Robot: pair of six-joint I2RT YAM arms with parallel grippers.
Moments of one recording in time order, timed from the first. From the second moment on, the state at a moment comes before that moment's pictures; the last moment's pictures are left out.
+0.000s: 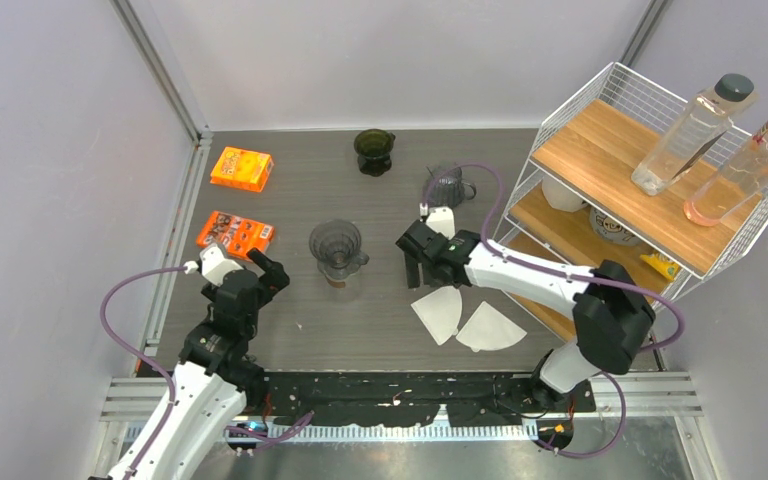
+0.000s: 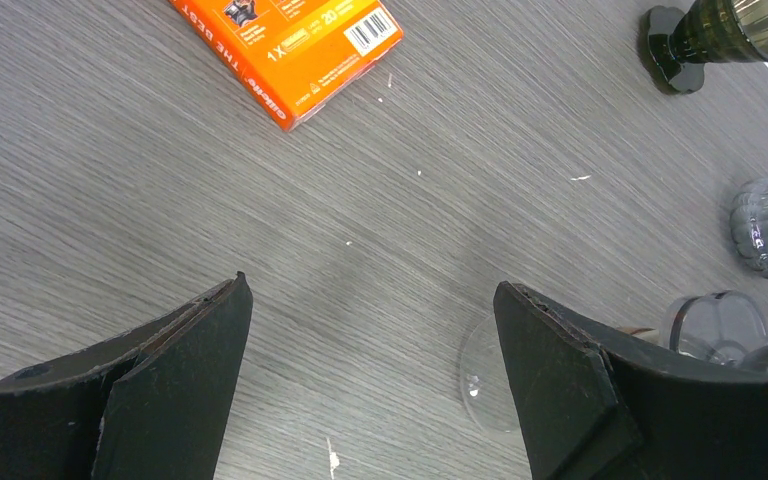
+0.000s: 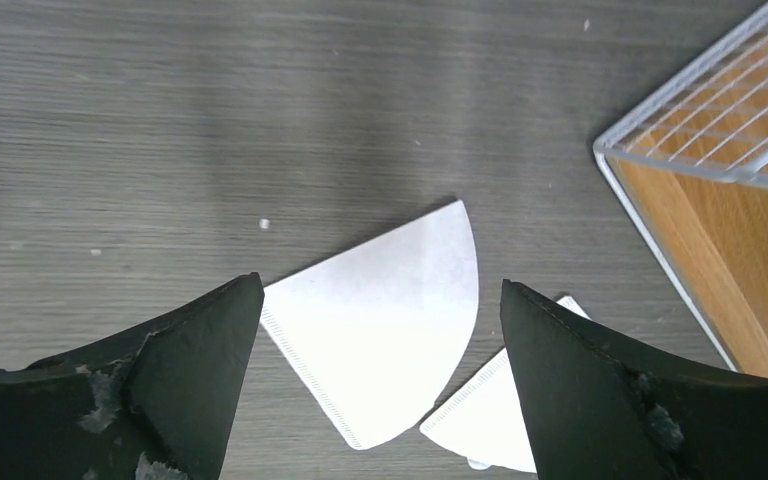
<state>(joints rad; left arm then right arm) -0.35 0.46 0.40 -0.48 -0.50 -0.79 0.88 1.52 1.08 -0.71 0.47 0.68</state>
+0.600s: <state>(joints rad) -0.35 0.45 0.40 -0.48 -0.49 -0.79 0.88 1.58 0.91 -0.75 0.45 0.94</state>
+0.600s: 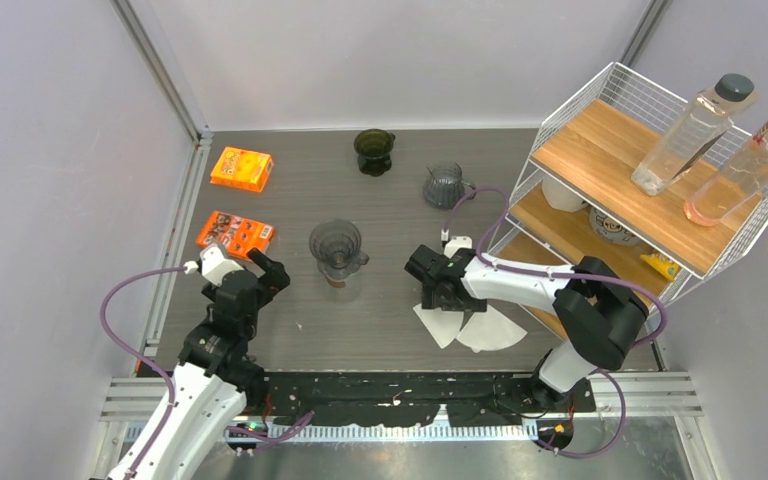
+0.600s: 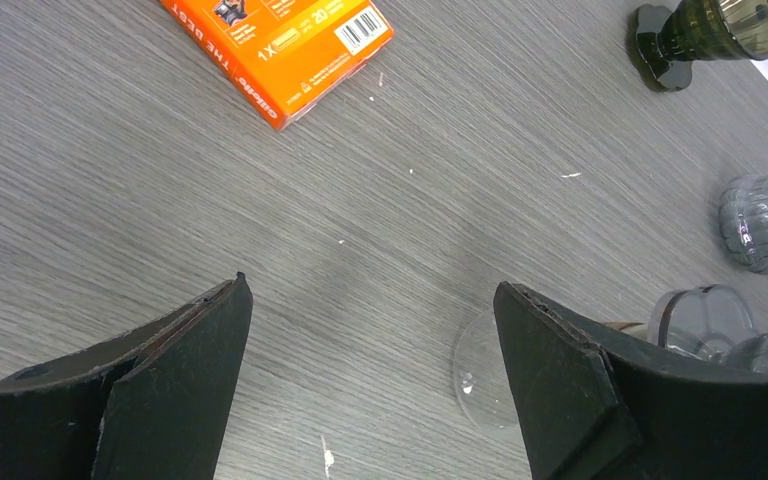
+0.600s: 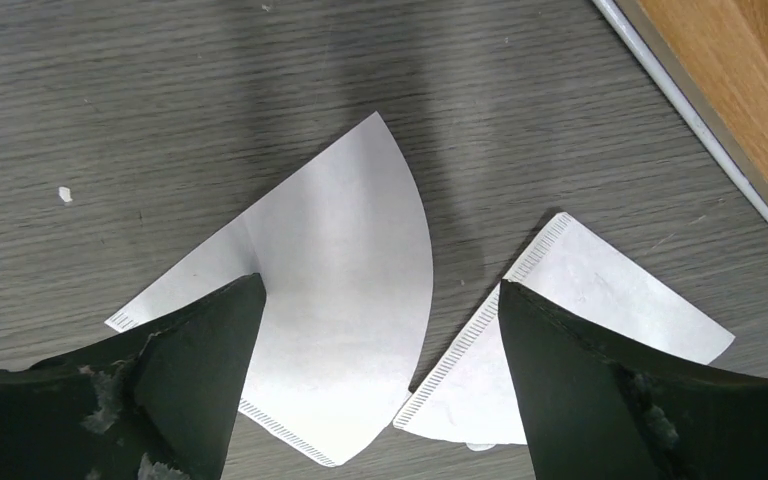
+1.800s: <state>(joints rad) -0.35 0.43 0.40 -0.48 -0.48 -0.79 0.86 1.60 0.89 -0.54 0.31 0.89</state>
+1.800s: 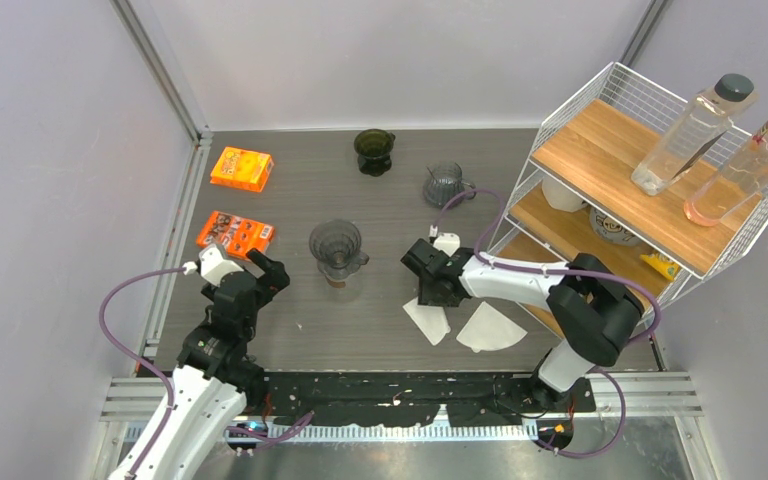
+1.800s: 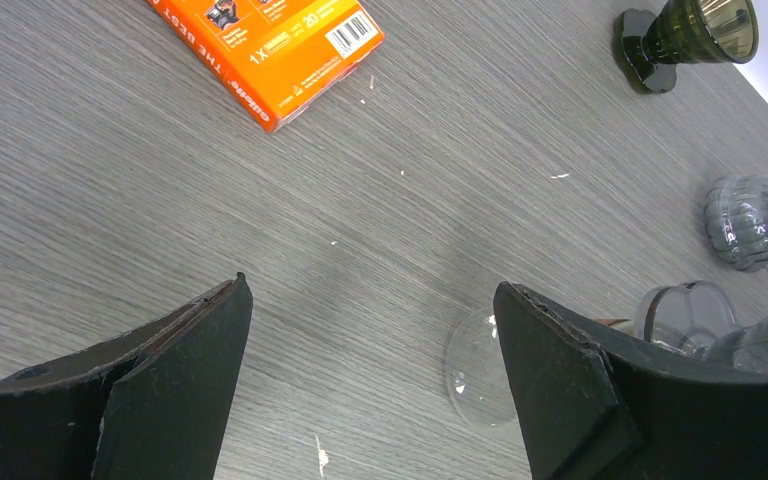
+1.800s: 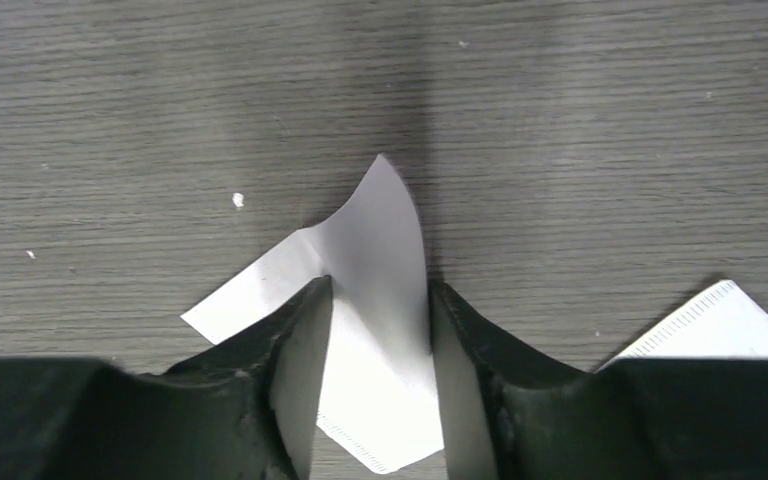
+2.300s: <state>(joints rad) -0.35 0.39 0.40 -0.49 -0.51 -0.78 0.86 1.44 0.88 -0.49 0.31 0.77</state>
